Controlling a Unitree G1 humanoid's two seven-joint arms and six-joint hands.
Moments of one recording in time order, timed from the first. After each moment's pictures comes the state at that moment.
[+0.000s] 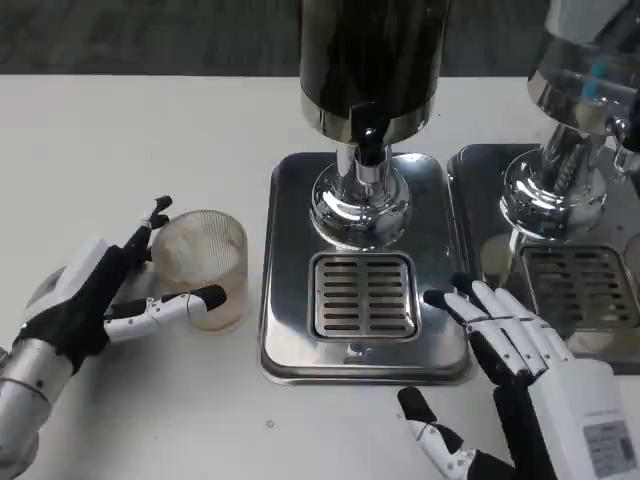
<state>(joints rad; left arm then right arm) -0.41 0.53 -0.14 1.13 0.40 -0.75 0.10 0.46 -0.28 0.31 -0.12 -0.95 -0.35 -0.68</state>
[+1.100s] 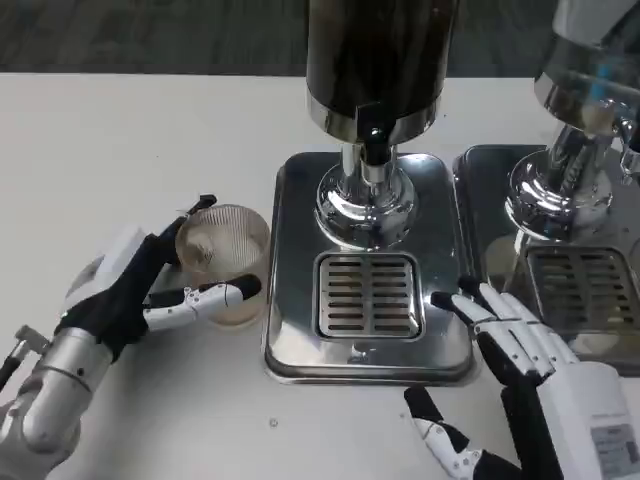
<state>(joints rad) -0.46 0.46 -0.19 1.15 0.40 -0.75 0.16 0.47 -0.29 0.31 -0.12 -0.92 -0.35 -0.68</state>
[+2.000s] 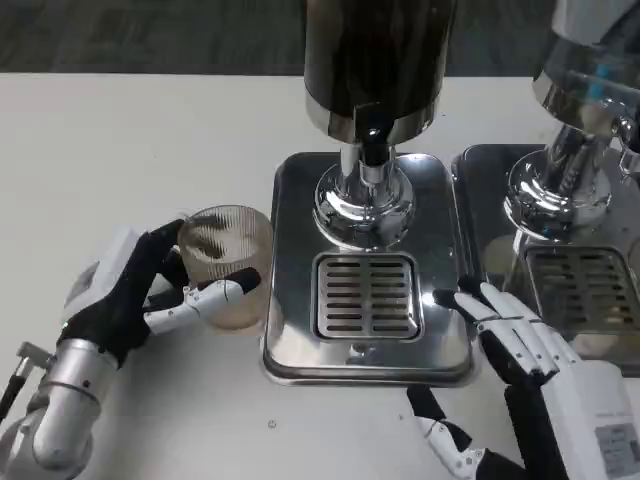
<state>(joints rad) -0.43 0.43 -0.18 1.15 0.40 -0.79 0.27 0.47 -0.29 0.30 -0.12 -0.90 -0.37 -0.68</state>
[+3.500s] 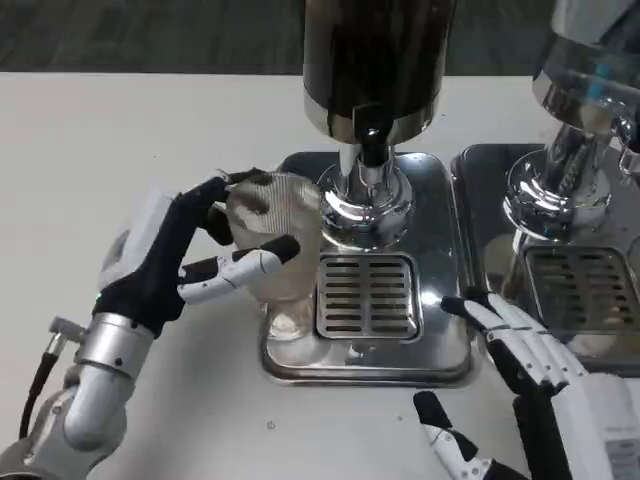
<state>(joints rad) -0.46 0.37 -0.17 1.10 0.43 -0.91 0.31 0.51 -0.27 0.30 -0.12 -0.89 -0.39 -0.69</state>
